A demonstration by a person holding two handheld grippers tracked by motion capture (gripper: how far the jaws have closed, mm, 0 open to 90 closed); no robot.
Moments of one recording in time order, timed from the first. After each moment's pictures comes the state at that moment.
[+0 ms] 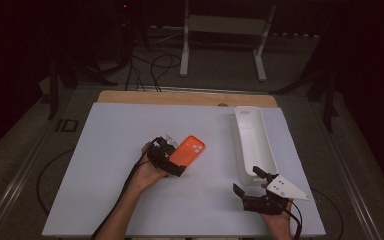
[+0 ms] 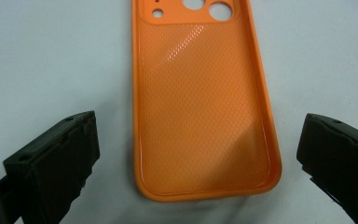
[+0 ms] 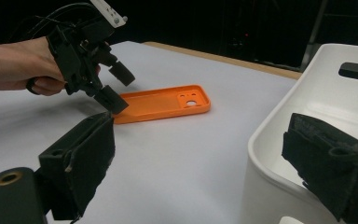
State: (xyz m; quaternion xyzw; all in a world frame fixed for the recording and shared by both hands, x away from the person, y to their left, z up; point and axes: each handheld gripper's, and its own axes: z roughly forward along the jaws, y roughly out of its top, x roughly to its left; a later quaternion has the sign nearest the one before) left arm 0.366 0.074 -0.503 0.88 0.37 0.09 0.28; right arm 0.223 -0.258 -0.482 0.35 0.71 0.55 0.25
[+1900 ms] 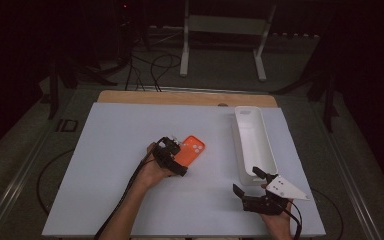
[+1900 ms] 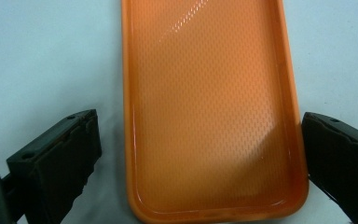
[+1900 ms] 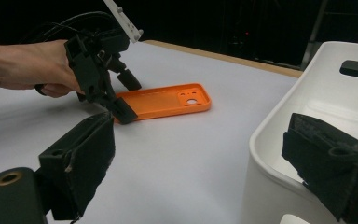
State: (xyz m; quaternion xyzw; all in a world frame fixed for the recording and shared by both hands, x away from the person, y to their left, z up) left arm 0.377 0.057 -0.514 0.90 0.37 0.08 0.22; right arm 0.222 -0.258 -0.483 0.35 0.72 0.55 0.25
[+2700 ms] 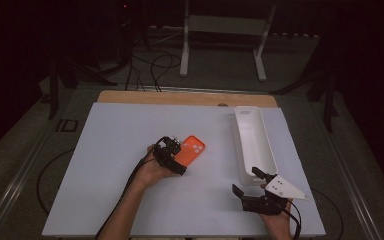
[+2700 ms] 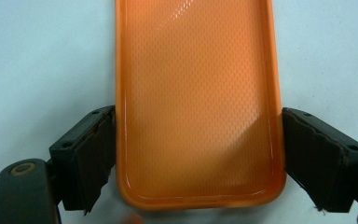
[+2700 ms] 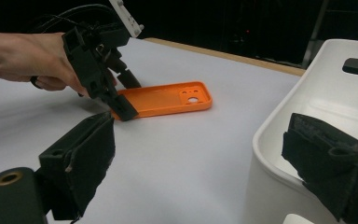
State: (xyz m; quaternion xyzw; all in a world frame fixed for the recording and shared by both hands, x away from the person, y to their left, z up) left arm 0.376 0.056 -0.508 0.90 0.37 0.07 0.20; right arm 0.223 -0.256 -0.483 0.35 0.72 0.55 0.24
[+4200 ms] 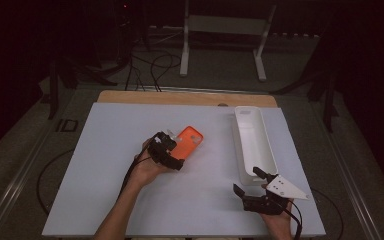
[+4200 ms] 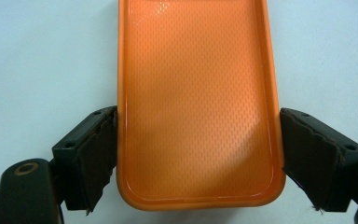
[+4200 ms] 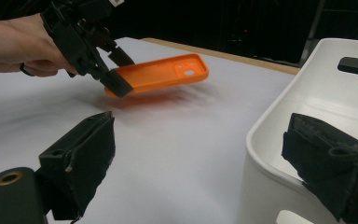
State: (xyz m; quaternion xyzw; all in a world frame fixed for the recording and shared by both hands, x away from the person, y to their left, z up) left arm 0.368 0.069 -0.480 0.88 0.37 0.13 0.25; right arm 0.223 -0.259 -0.483 0.36 0.72 0.55 0.25
